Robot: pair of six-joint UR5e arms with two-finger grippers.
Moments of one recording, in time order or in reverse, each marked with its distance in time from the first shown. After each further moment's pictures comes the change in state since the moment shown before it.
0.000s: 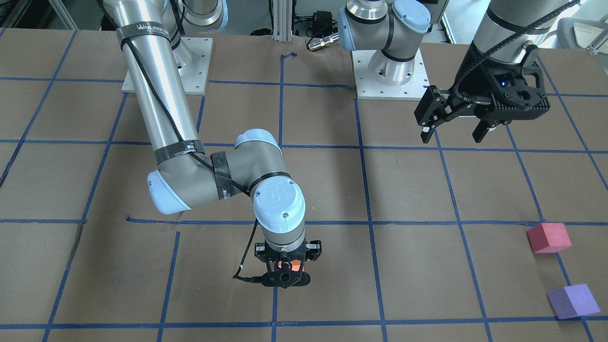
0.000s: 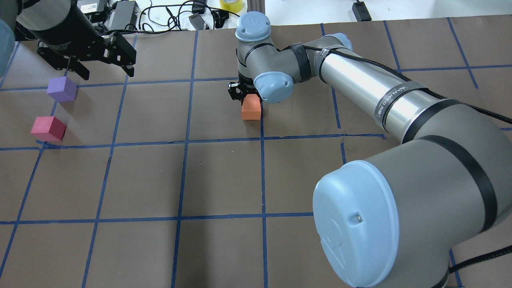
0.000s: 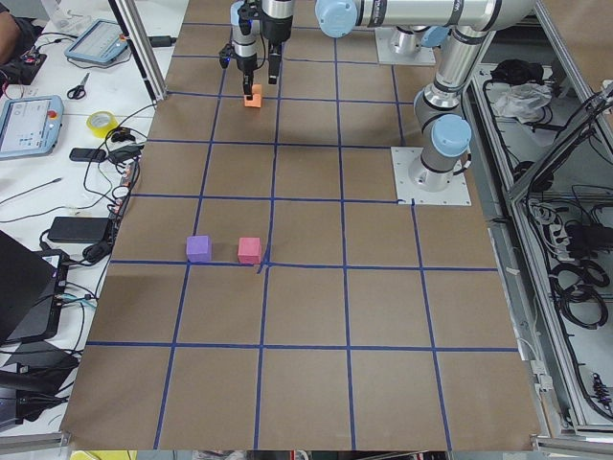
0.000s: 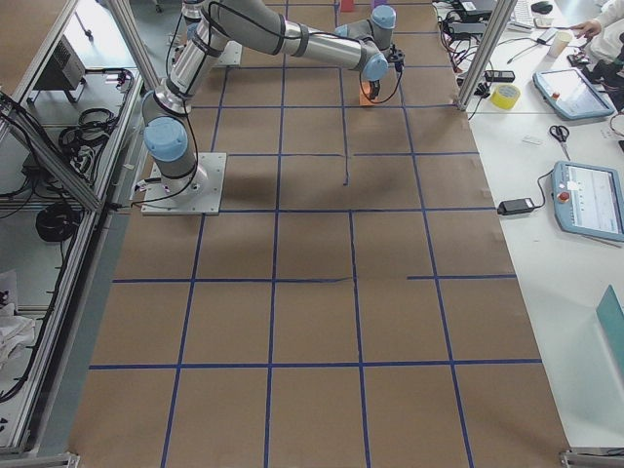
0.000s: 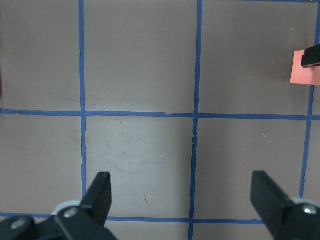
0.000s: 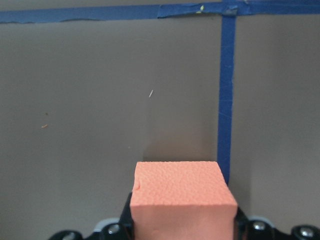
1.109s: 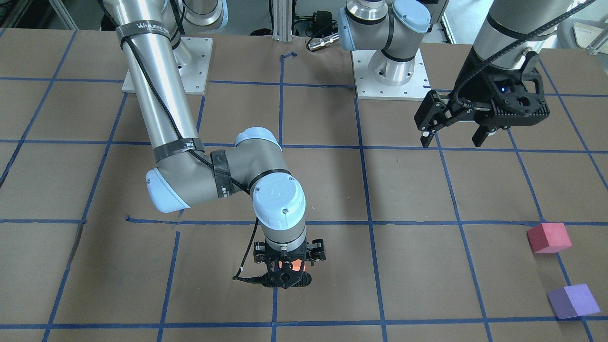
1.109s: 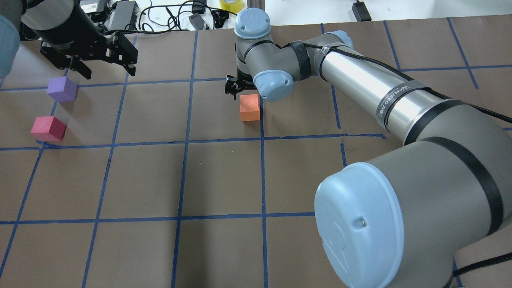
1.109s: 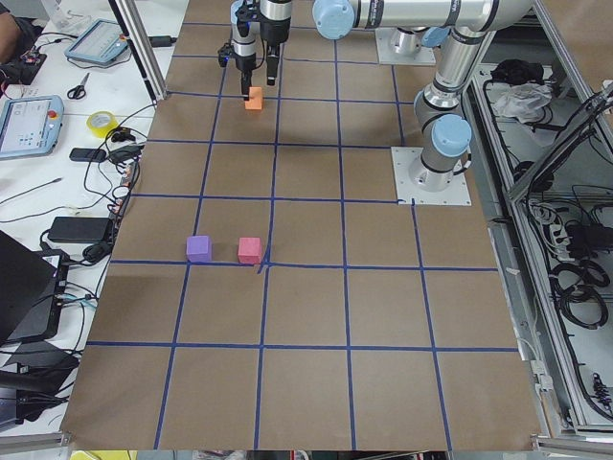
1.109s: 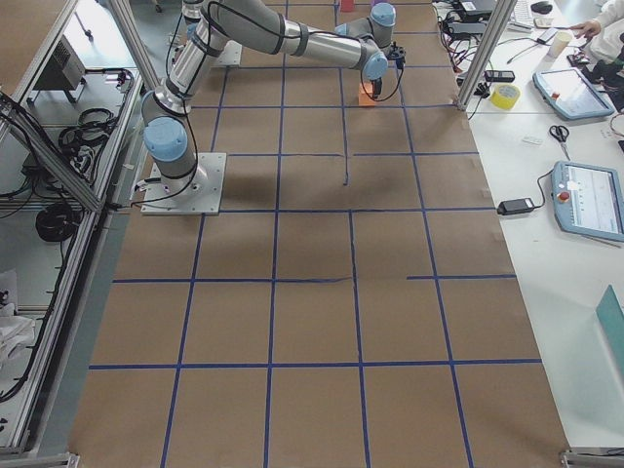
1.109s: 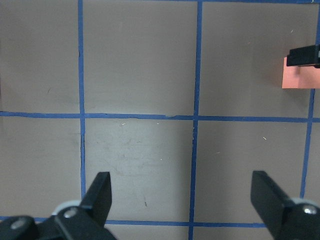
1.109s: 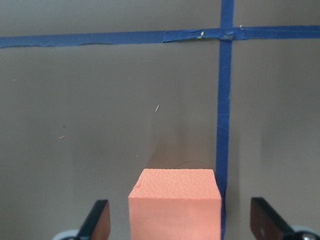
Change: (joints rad) left arm 0.000 -0.017 0.003 0.011 -0.002 -0.001; right arm -0.013 -0.047 -0.010 0.008 0.001 -0.002
